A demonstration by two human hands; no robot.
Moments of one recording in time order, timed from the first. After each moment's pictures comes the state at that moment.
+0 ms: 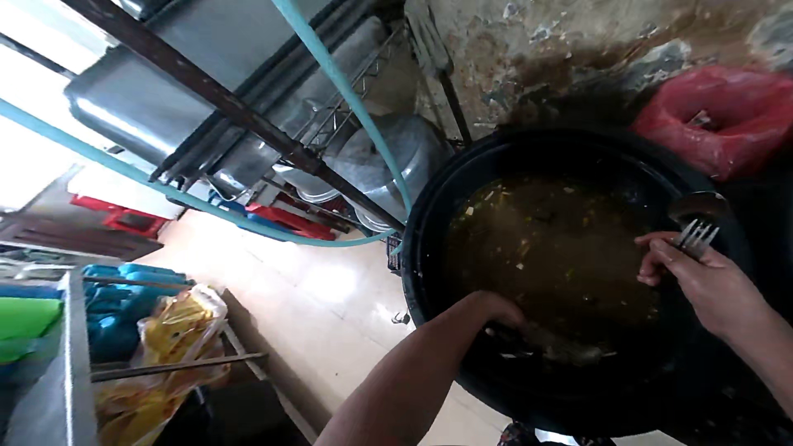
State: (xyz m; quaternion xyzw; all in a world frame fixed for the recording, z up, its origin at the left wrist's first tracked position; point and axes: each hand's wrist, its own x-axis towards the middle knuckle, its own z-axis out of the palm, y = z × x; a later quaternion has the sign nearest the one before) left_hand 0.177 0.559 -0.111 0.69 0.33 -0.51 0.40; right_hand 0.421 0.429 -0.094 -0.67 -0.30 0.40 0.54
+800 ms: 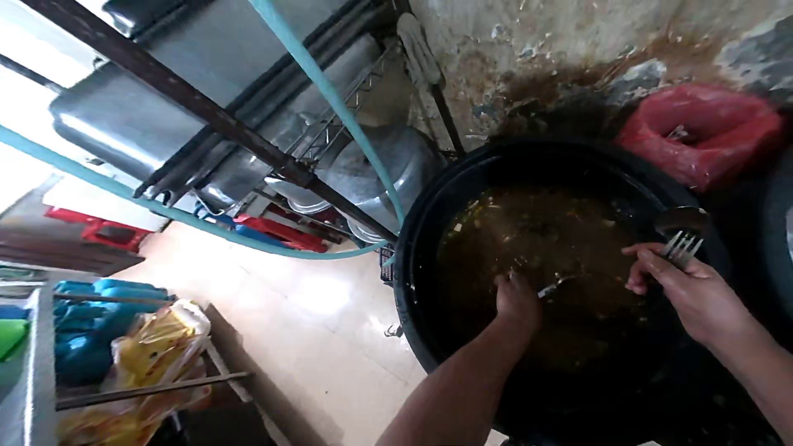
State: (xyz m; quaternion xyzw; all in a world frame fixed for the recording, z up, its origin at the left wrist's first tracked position) left_hand 0.235 0.533 -0.140 0.81 0.43 -0.37 0.13; right_hand 0.422 0.429 -0.097 -0.66 -0.29 0.41 0.57
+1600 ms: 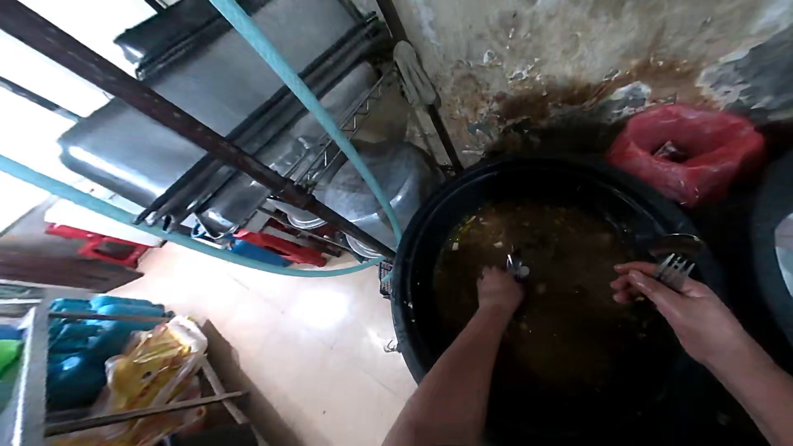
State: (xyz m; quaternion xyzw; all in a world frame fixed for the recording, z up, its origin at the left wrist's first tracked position) left_hand 0.231 0.586 -0.135 0.73 0.60 -0.18 0.26; right_hand 0.423 0.428 -0.098 -0.66 -0.29 0.41 0.56
